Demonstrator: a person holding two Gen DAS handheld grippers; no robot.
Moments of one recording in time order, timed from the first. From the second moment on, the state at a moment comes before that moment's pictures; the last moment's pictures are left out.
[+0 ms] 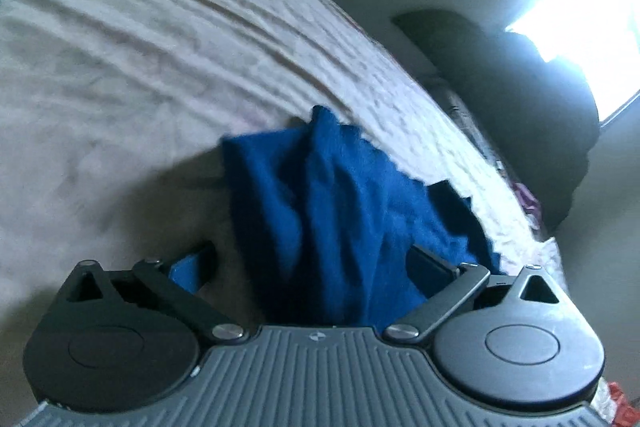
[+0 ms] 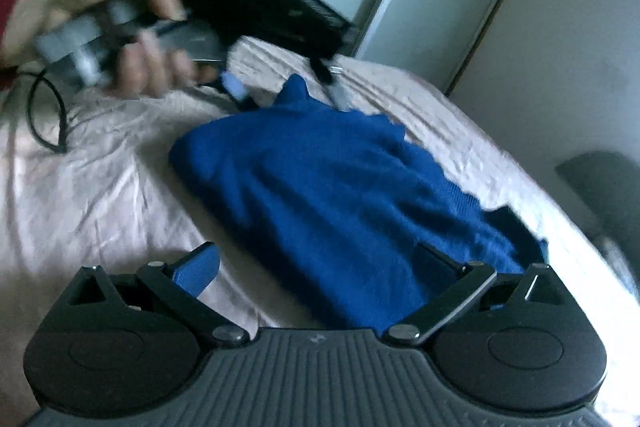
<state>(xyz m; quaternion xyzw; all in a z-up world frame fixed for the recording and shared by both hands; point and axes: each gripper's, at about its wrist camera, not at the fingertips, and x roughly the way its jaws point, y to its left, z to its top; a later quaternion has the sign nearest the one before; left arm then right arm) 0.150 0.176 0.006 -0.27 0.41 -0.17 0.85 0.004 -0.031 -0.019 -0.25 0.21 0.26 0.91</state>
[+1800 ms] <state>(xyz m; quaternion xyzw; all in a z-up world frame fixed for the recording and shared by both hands) 0.202 -0.111 0.089 -0.11 0.40 -0.21 0.89 0.018 -0.244 -0.023 0.28 0.20 0.25 0.90</state>
